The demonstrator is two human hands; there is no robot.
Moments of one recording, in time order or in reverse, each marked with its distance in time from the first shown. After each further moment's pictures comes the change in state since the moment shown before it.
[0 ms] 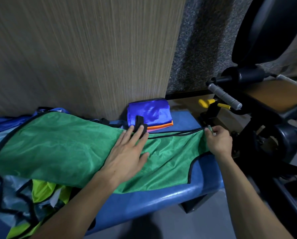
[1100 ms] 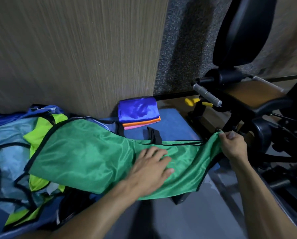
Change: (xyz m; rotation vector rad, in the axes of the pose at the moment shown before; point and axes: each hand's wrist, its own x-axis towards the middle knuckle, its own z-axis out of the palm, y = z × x) left_hand -0.020 0.099 0.010 -0.154 -0.116 0.231; right_hand -0.017 0.048 -0.089 -0.023 0.086 0.100
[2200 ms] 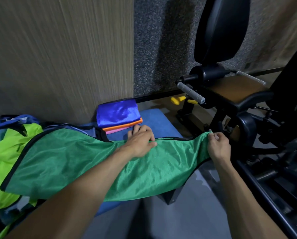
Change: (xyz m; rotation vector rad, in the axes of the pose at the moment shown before) left_hand 0.111 -0.022 -0.003 -0.217 -0.092 -0.241; right_hand -0.001 0.021 -0.008 0.169 0.015 0.076
